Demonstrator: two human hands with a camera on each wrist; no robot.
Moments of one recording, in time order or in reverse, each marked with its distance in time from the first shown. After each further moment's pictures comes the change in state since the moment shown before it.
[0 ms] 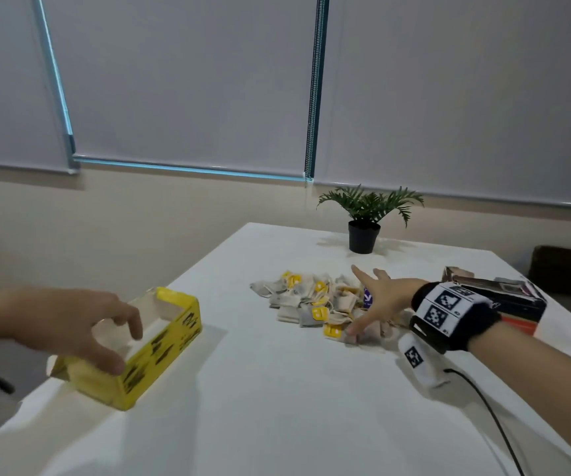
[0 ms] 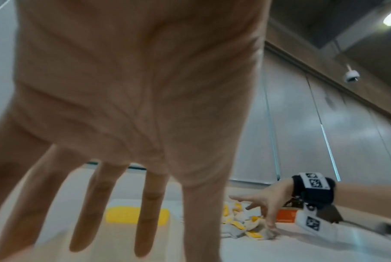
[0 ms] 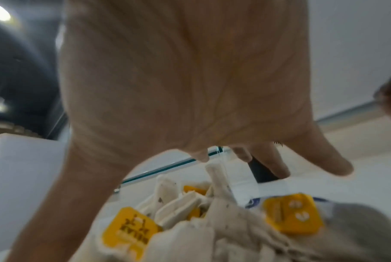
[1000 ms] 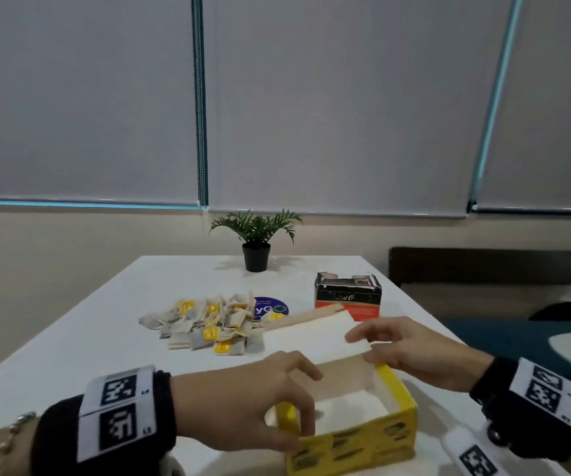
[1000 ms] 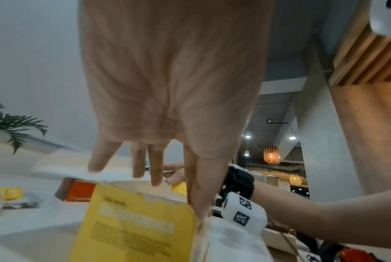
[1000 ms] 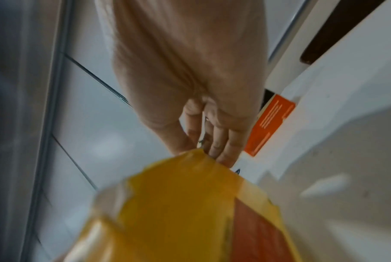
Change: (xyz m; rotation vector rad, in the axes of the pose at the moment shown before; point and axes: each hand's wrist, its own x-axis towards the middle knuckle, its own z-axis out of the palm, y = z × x) left_hand -0.003 0.302 -0.004 -0.114 0.120 1.085; right_hand -0.196 0.116 0.066 1.180 0.246 -0.096
